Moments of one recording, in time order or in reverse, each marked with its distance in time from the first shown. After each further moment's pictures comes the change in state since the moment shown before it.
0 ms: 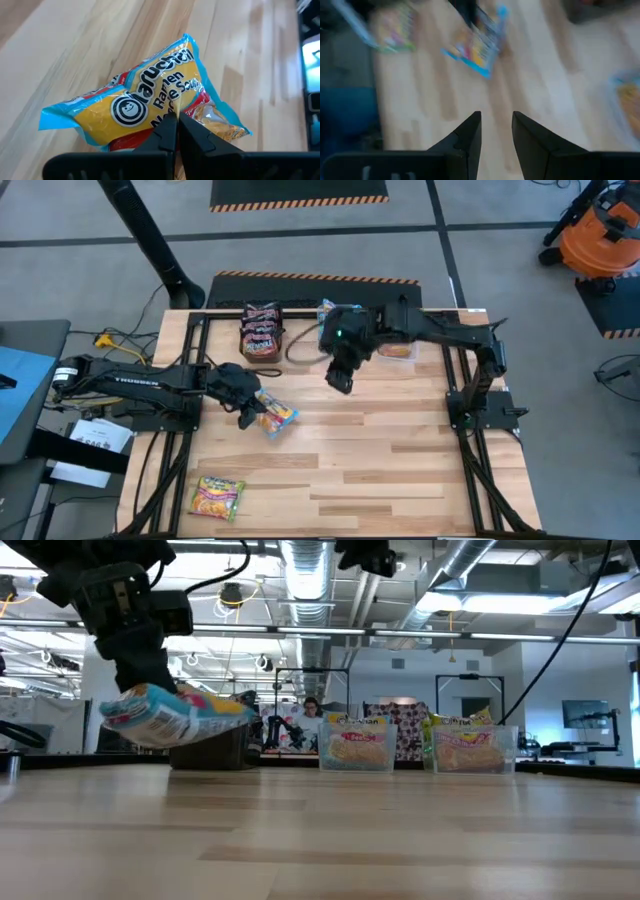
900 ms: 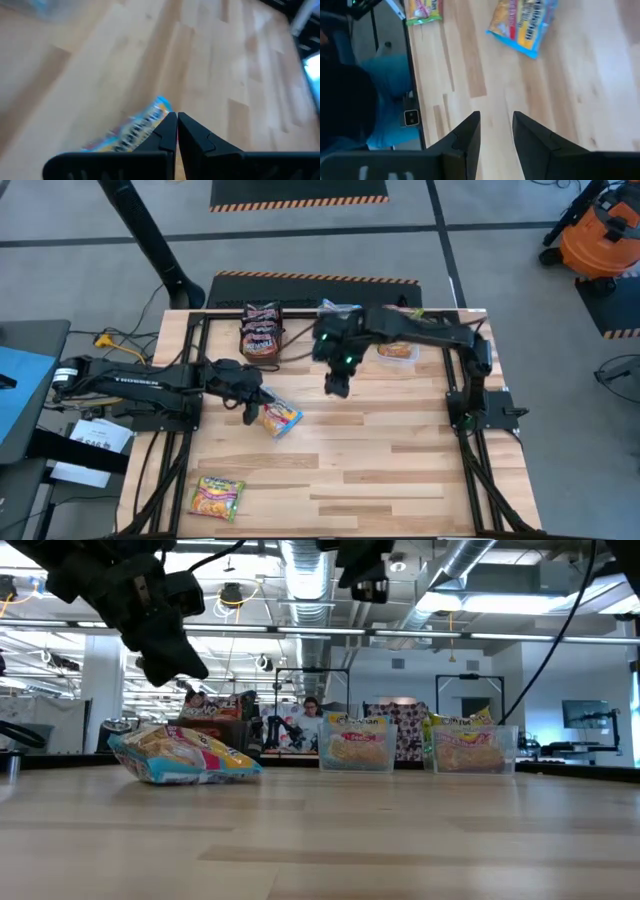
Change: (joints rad) left arm 0.009 -0.001 0.007 0.140 -0.086 0.115; right arm -0.047 0.093 -0.002 -0.047 -0.269 -0.033
